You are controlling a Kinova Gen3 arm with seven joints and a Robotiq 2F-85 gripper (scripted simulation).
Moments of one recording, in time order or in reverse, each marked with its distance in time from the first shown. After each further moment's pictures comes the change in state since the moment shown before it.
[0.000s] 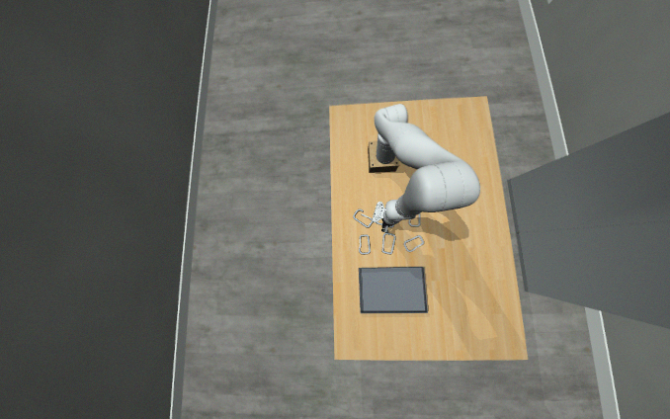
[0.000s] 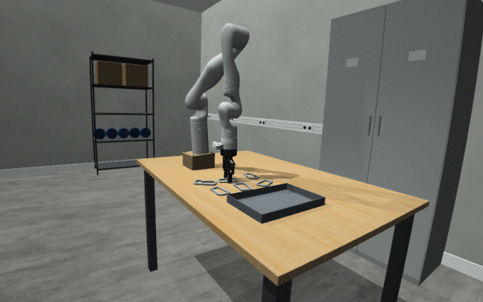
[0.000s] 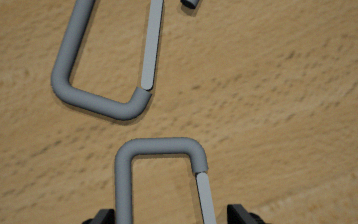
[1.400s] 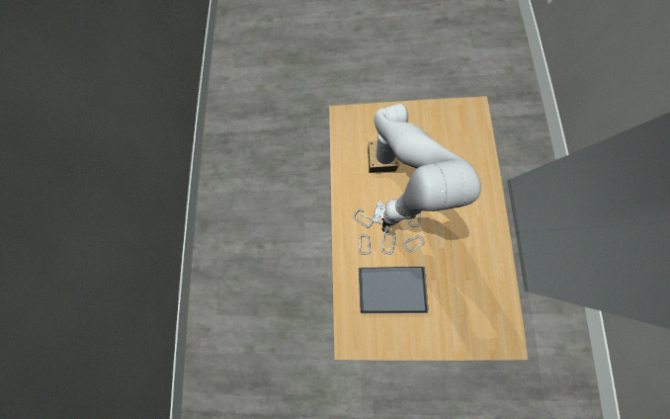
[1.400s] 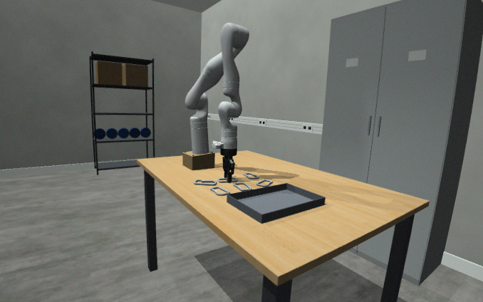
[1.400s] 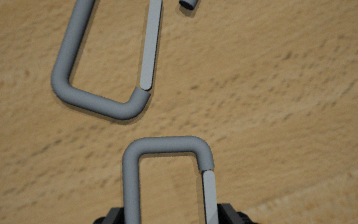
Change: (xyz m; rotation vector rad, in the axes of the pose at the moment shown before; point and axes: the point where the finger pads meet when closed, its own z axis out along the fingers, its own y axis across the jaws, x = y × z) arm 0.000 0.001 -0.002 0.000 -0.001 -0.001
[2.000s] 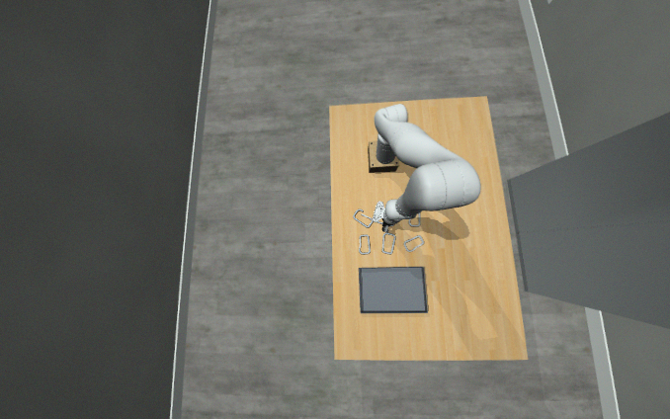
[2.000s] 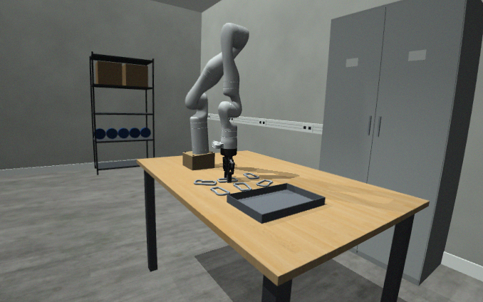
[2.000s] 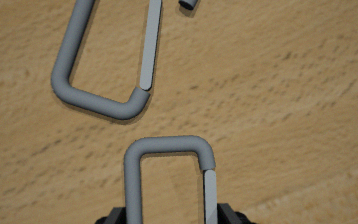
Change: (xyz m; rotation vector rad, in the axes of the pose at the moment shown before) arm 0.000 0.000 0.000 0.000 0.000 0.000
